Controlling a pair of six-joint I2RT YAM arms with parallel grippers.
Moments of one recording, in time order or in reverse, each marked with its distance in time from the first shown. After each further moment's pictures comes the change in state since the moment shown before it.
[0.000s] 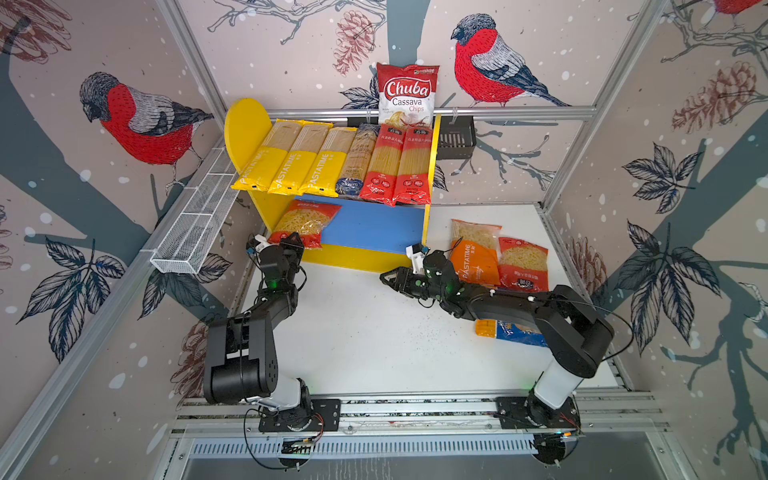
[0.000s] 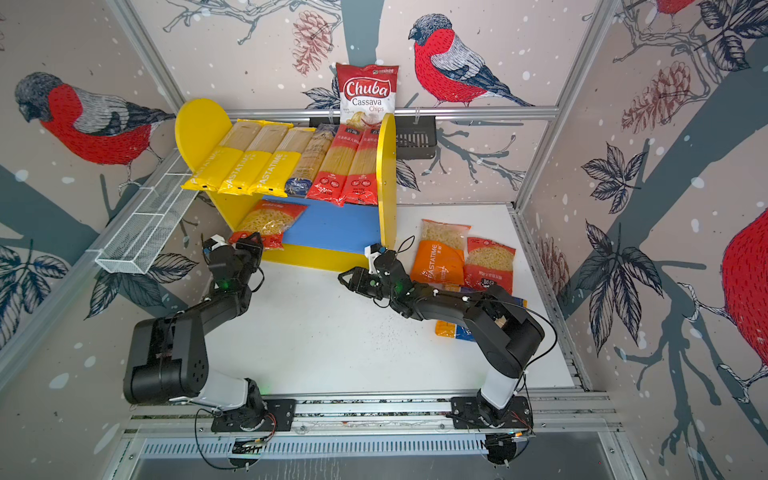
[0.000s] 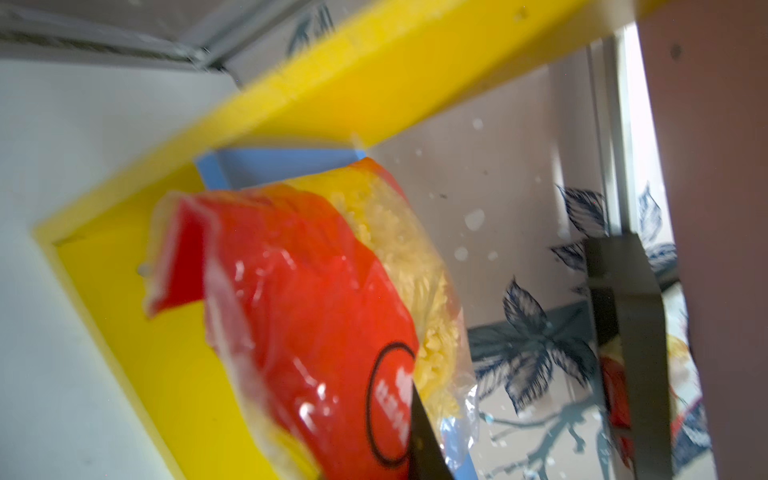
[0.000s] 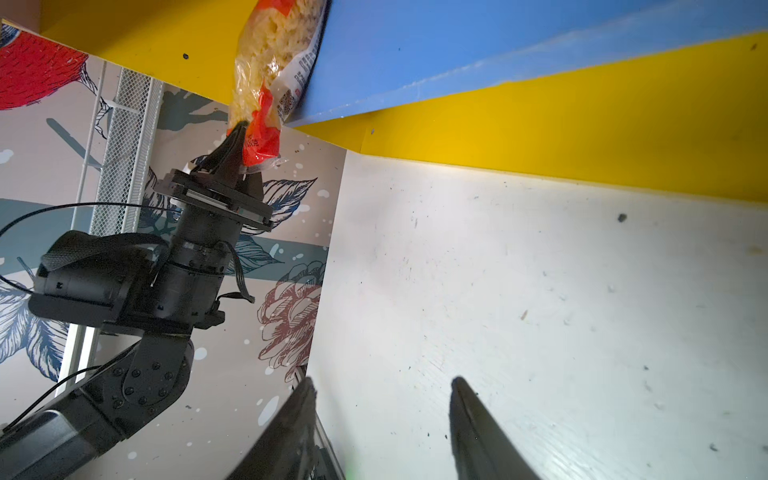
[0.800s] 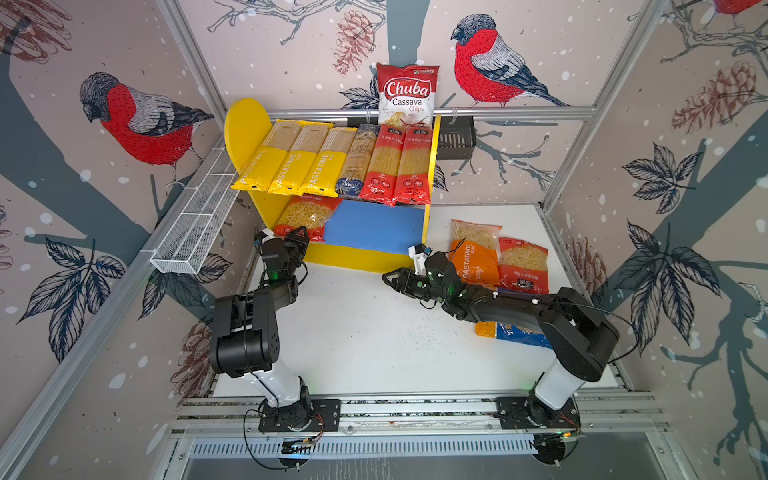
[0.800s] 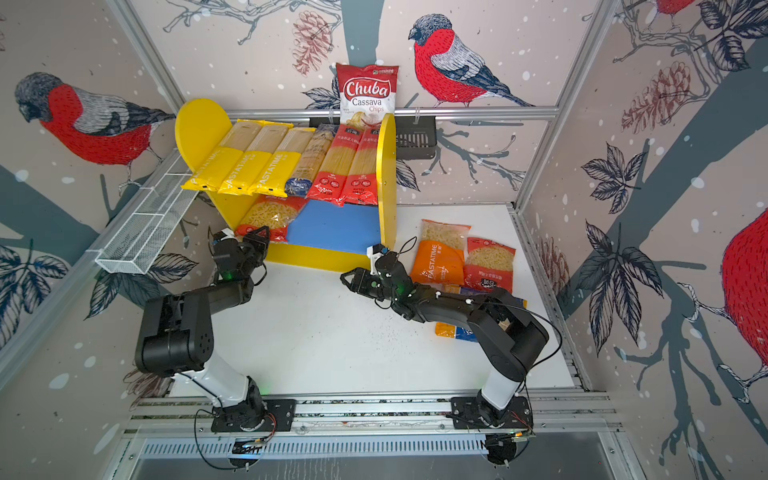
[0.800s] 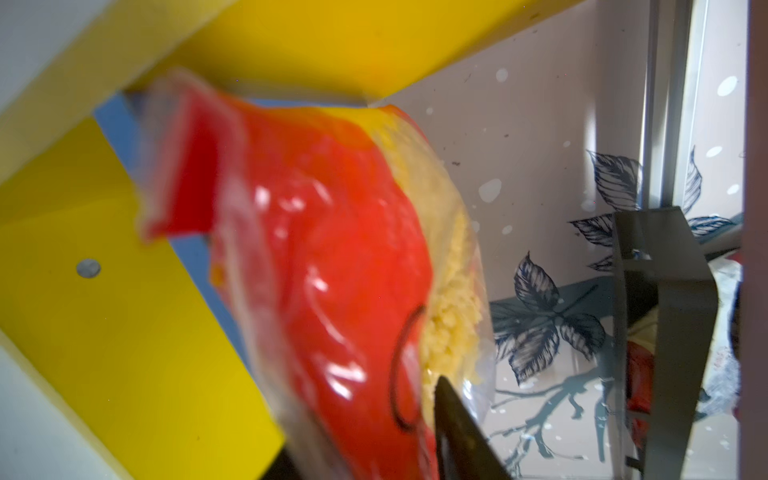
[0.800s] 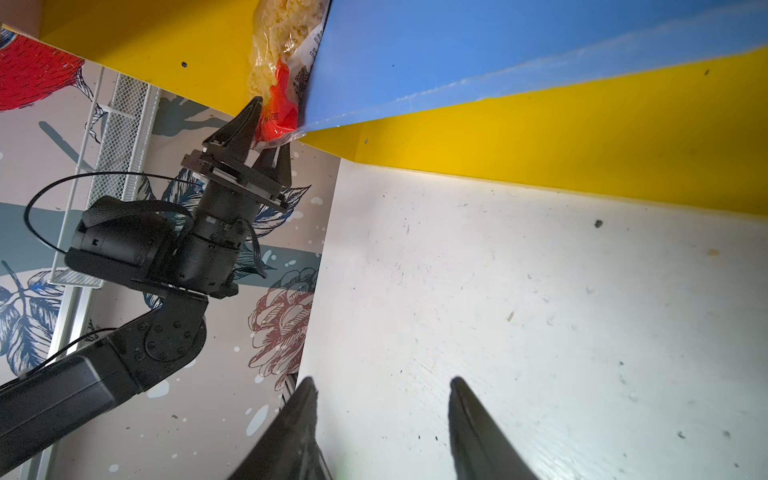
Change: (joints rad) left arm 0.014 0.126 0.084 0.021 0.158 -0.001; right arm 0.016 -0.016 0.000 -0.019 0.048 -0.018
